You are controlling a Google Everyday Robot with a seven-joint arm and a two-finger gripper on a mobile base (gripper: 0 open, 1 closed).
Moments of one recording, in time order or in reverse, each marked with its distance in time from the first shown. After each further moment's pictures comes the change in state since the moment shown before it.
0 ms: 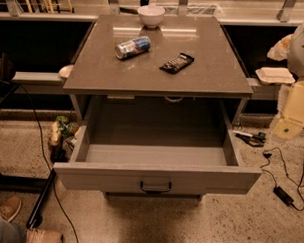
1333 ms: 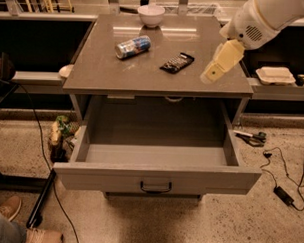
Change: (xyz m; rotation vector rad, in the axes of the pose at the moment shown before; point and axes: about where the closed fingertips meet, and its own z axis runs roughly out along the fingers) arm -0.089 -0.136 0.081 -0.020 -0.349 0.151
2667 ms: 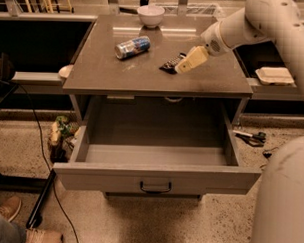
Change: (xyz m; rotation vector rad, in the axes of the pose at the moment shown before) arm -0.019 -0.116 0.128 0.102 -0.213 0.106
